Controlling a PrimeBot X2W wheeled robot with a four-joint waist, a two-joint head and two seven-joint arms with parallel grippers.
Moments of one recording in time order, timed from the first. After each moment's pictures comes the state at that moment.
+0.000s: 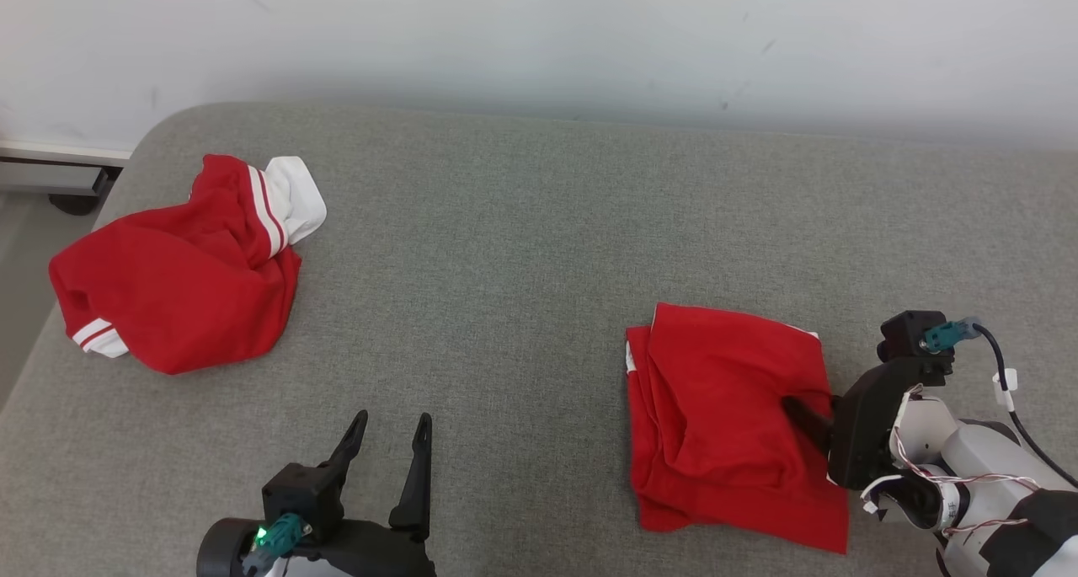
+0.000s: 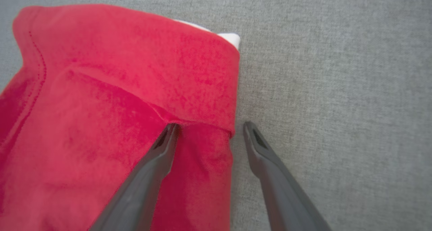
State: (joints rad) left arm -0.13 0.08 -0.40 0.22 -0.23 0.11 -0.10; right arm -0.53 -0.41 0.66 0.63 1.02 -0.04 0.33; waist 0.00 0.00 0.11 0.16
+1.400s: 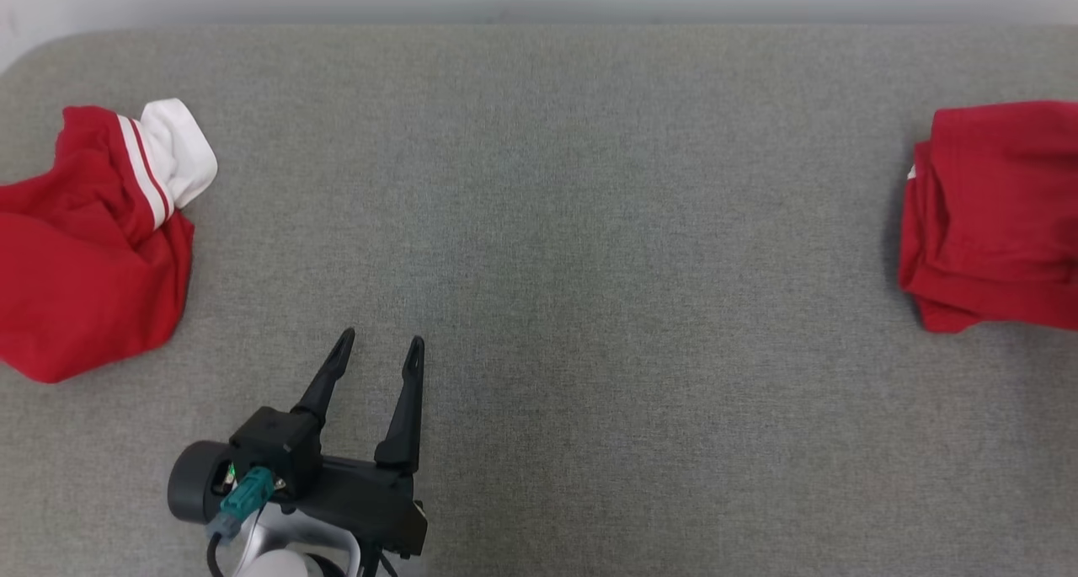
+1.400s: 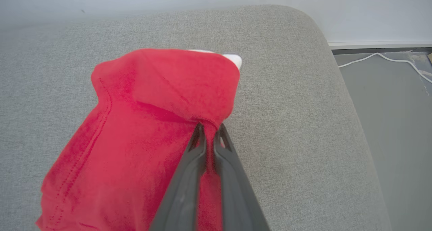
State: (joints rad) left arm -0.20 0.12 -0.40 0.10 -0.21 0.10 -0.10; right arm -0.95 -0.70 0.59 0.90 0.97 0.06 0.41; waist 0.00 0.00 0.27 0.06
